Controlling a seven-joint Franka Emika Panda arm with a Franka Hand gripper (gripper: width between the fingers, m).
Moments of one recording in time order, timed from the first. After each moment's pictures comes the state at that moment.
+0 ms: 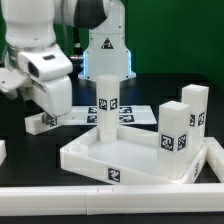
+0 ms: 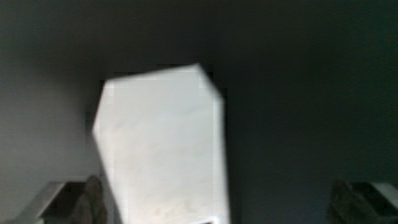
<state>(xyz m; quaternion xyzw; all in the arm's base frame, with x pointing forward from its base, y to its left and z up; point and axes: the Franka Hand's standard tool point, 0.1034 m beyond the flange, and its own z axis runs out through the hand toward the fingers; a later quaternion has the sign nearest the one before) 0.381 -0.177 0.032 -0.45 -0.89 0.07 0.07</state>
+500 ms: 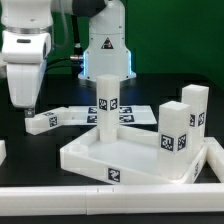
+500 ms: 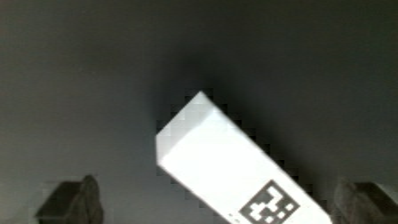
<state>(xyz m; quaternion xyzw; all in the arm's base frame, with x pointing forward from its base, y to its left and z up) 0.406 -0.178 0.055 -0.68 -0.73 0.07 0.02</state>
